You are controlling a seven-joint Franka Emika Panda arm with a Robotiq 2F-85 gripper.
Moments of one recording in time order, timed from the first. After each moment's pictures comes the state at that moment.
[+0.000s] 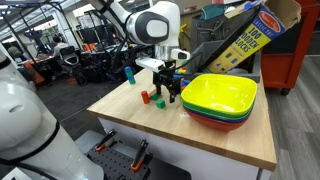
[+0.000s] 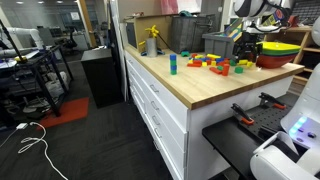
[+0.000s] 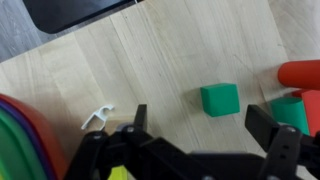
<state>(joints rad) -0.21 -0.02 -0.21 -2.50 0.05 2.25 -0.05</state>
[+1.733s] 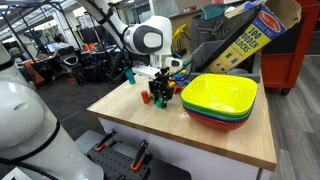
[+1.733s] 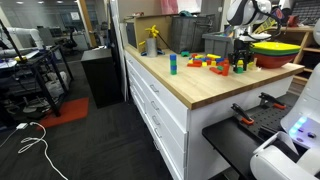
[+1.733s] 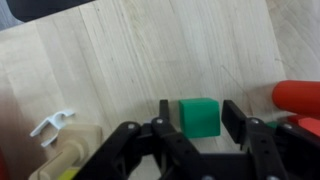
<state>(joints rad) -0.17 0.05 -0.17 -2.53 0.04 2.32 -0.05</state>
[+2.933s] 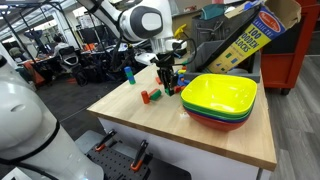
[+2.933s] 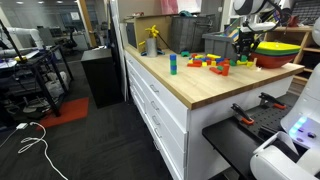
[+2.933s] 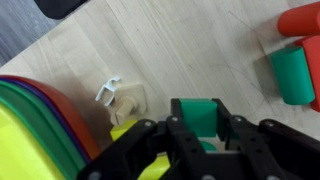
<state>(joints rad) -0.20 -0.08 -0.19 -2.52 -0.07 2.35 0.23</state>
